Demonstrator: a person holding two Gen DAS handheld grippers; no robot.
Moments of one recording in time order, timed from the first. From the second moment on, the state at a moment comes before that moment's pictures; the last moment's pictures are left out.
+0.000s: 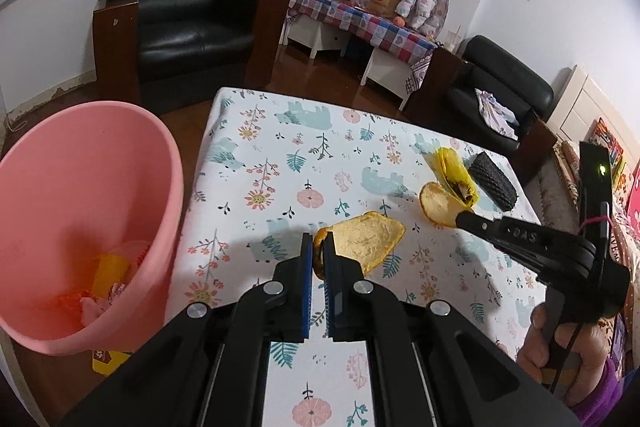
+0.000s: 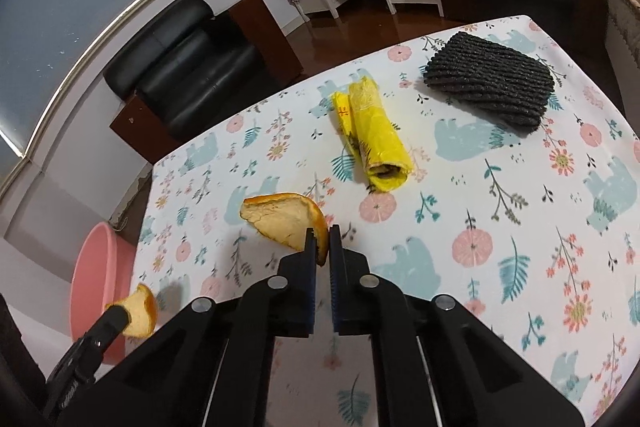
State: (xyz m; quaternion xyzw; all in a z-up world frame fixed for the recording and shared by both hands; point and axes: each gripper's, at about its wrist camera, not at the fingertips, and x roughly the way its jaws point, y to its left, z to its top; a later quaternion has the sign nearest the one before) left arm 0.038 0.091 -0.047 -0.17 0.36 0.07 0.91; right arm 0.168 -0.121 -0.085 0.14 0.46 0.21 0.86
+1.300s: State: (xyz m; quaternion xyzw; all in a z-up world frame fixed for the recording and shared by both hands) left arm -0.072 0.128 -0.005 -0.16 0.30 0.16 0.93; right arm 0.039 -0.044 -0.023 0.02 0.40 0.32 0.86
